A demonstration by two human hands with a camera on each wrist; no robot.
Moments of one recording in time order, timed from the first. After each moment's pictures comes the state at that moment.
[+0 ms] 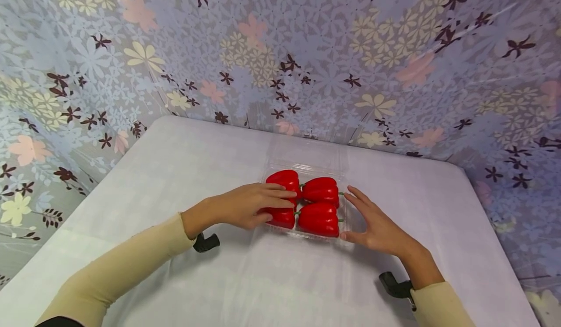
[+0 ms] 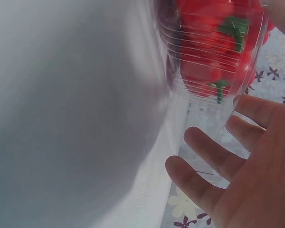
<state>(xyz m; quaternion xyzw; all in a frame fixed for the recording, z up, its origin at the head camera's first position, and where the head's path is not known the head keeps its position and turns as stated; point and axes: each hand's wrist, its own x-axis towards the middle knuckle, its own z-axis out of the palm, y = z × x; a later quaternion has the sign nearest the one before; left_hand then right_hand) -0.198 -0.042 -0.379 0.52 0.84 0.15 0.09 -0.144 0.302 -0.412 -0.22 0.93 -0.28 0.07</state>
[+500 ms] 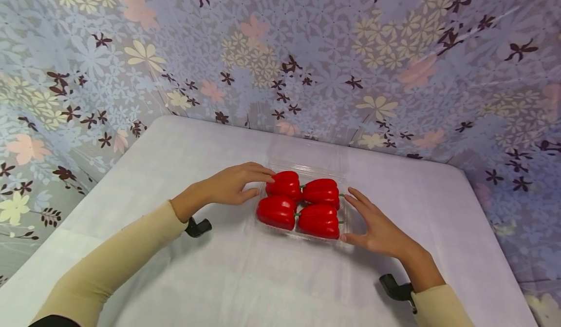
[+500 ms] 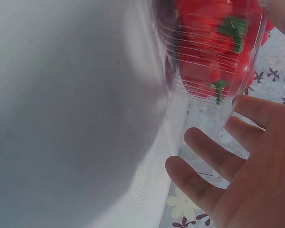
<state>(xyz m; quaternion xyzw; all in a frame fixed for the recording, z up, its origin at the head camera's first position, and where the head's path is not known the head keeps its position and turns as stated) -0.232 -0.072 -0.374 0.43 0.88 0.20 0.06 -0.144 0.301 -0.410 -0.21 0.93 -0.28 0.07</state>
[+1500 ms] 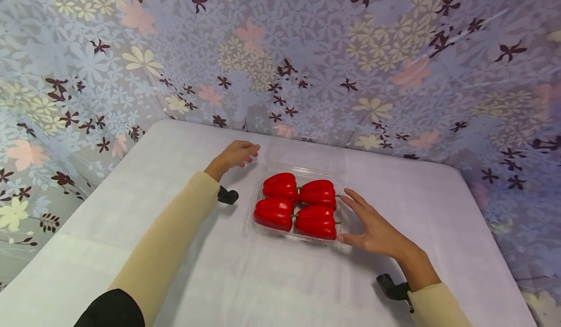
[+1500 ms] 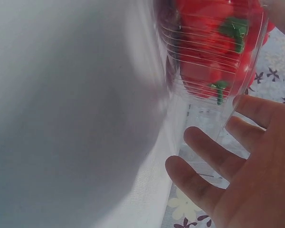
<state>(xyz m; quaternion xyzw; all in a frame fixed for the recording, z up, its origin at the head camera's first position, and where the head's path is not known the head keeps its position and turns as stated) -0.326 -0.064 -0.406 0.07 0.87 0.46 0.17 -0.144 0.303 -0.413 -0.22 0.93 -0.29 0.07</state>
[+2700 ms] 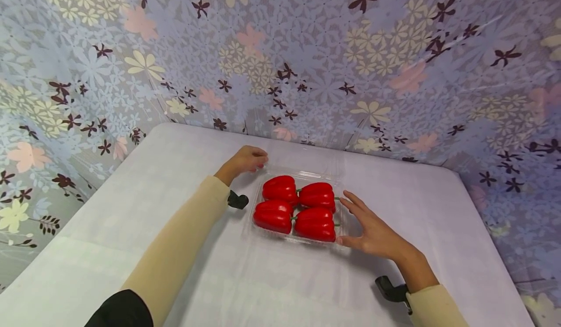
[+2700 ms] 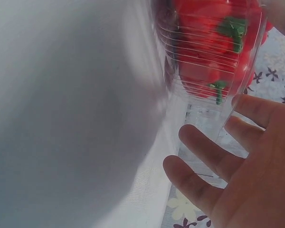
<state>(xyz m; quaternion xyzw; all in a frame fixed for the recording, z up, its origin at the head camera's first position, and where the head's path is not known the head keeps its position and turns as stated) -0.323 -0.037 -0.410 0.07 0.86 0.47 0.17 -0.145 0.304 -0.415 -0.23 0.93 -0.29 0.06</state>
